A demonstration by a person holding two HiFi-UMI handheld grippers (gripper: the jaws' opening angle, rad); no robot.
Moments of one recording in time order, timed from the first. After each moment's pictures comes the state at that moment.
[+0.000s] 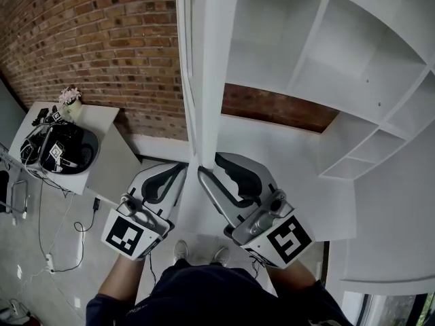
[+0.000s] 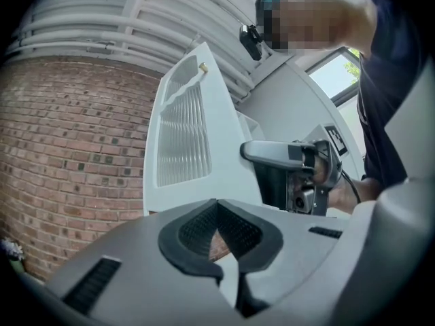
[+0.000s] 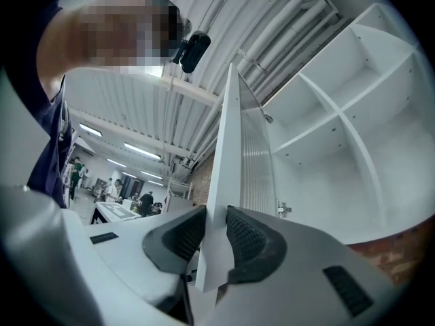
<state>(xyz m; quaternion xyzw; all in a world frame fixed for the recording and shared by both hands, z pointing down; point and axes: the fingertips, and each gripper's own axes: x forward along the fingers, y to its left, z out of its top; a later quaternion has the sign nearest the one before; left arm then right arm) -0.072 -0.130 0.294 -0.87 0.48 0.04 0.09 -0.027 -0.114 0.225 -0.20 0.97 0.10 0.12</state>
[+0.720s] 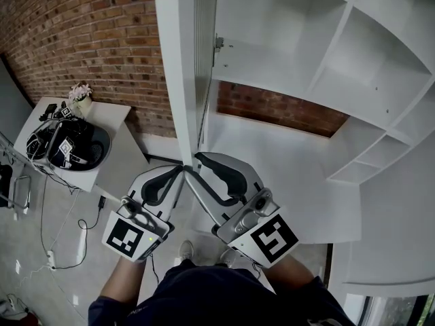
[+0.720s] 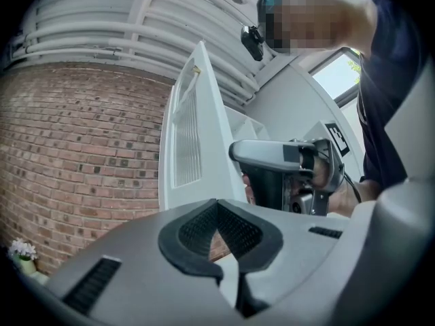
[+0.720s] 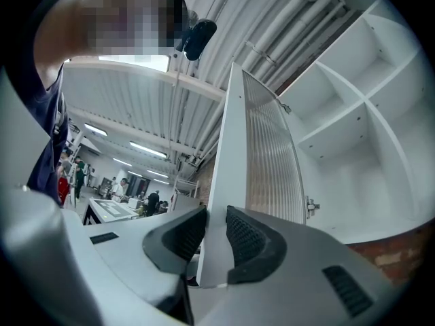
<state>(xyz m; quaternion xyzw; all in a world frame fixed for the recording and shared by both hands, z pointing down) -0.126 -0.104 0.292 -0.86 0.50 0.04 0.09 -0.102 -0.088 0.223 -0.17 0.97 0.08 0.12</state>
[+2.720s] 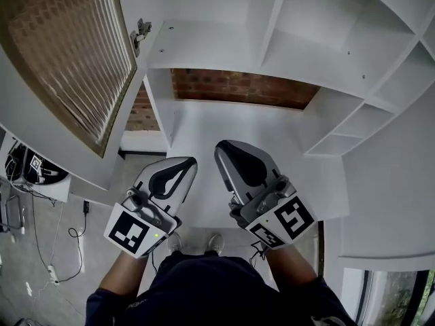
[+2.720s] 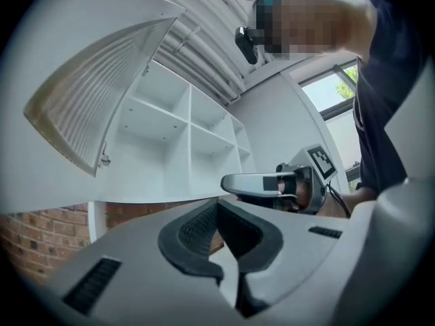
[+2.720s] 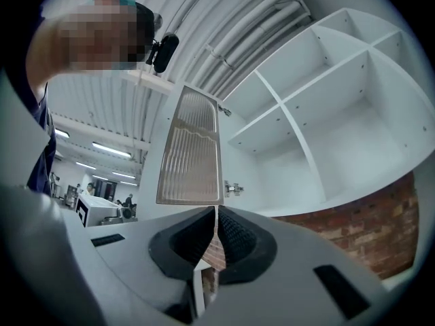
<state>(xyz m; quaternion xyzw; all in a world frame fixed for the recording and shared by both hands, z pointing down) 0.011 -0.159 0.307 -0.92 0.40 0.05 0.06 0.051 -0.178 0.272 -0.30 0.95 0.01 0.11</state>
